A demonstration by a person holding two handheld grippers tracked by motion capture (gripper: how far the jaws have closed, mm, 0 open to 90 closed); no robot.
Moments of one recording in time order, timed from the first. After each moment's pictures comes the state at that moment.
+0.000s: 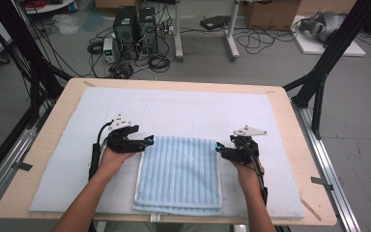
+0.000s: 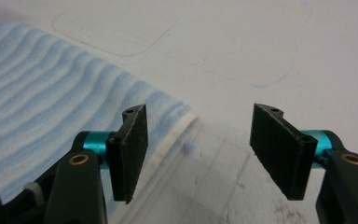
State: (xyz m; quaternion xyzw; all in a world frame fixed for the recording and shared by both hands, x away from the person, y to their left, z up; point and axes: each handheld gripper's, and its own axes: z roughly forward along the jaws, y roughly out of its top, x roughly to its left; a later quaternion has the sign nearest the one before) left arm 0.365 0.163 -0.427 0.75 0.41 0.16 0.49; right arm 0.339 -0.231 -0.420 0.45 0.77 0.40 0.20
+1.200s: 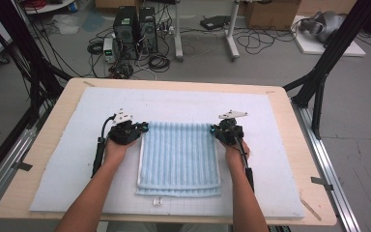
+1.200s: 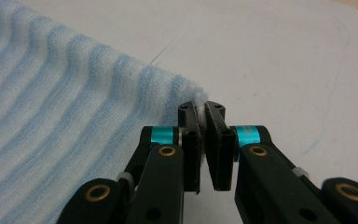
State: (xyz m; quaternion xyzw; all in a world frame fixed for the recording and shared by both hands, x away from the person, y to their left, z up) left arm 0.402 0.166 -0.437 0.74 0.40 0.21 0.50; right arm 0.408 -0.202 -0.435 0.44 0.79 0.38 0.22
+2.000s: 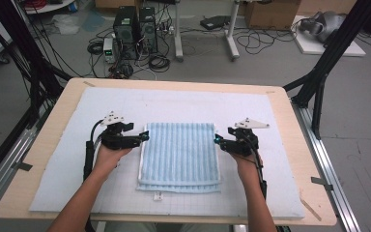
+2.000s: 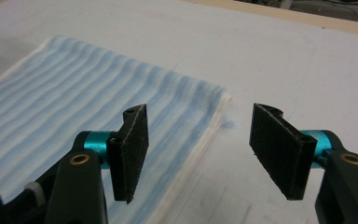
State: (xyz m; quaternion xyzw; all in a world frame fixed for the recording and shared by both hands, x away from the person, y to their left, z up) left arm 0.353 0.182 -0.414 0.72 0.42 0.15 0.53; right arm 0.343 -0.233 -0.407 0.44 0.75 0.45 0.19
